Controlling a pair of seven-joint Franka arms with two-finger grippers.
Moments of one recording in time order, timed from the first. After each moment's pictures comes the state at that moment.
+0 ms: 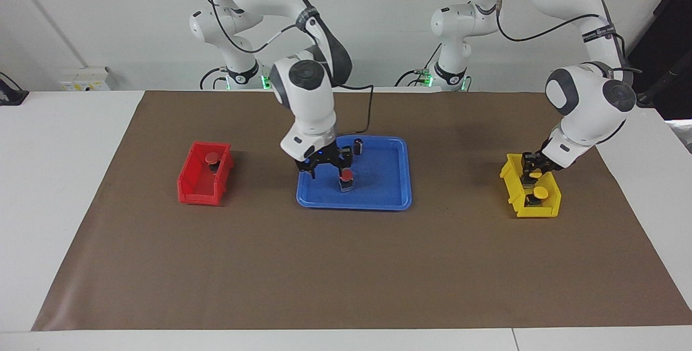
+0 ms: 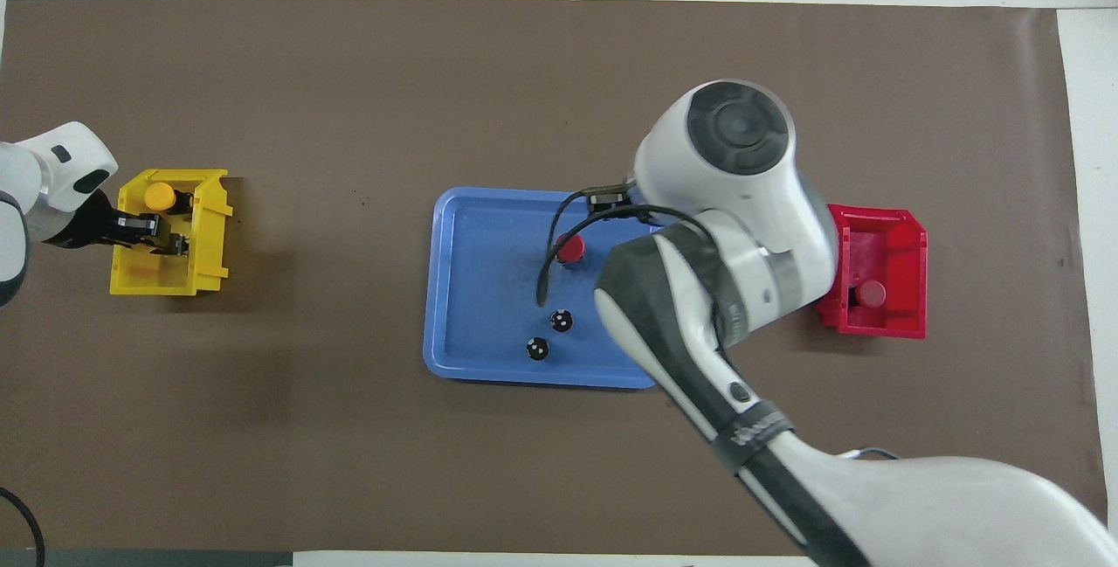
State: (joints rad) left arm 0.05 0.13 0.04 -1.93 0.00 1.96 0.22; right arm 0.45 0.23 -0.11 -1.72 0.10 1.98 0.14
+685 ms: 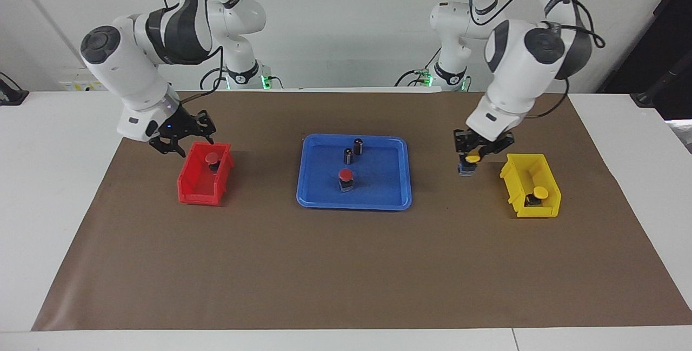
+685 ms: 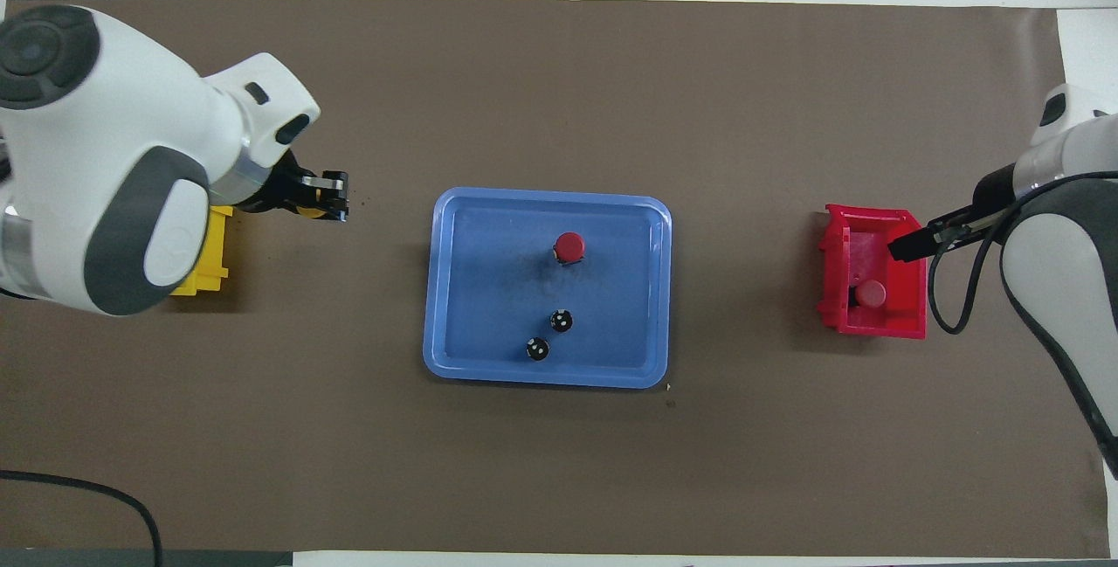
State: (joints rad) left arm -0.42 0.12 0.02 -1.79 -0.07 1.90 -0.20; right arm 0.05 -0.03 -0.12 -1.97 0.10 1.86 -0.30
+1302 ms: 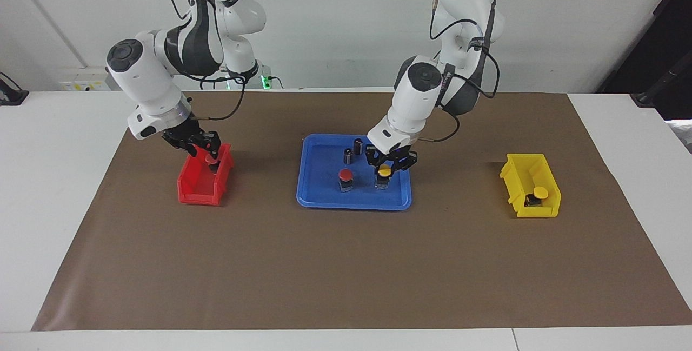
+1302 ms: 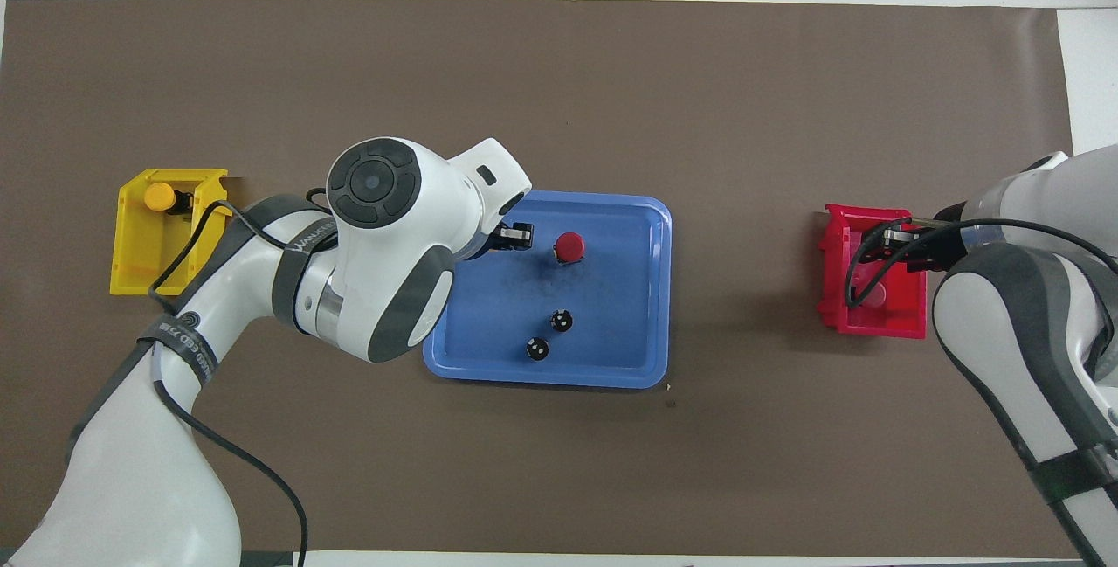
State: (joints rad) left arm -0.65 0.29 0.02 -1.88 -0.16 2.25 -0.33; right arm 0.07 -0.05 -0.10 -2.19 0.08 2.10 0.11
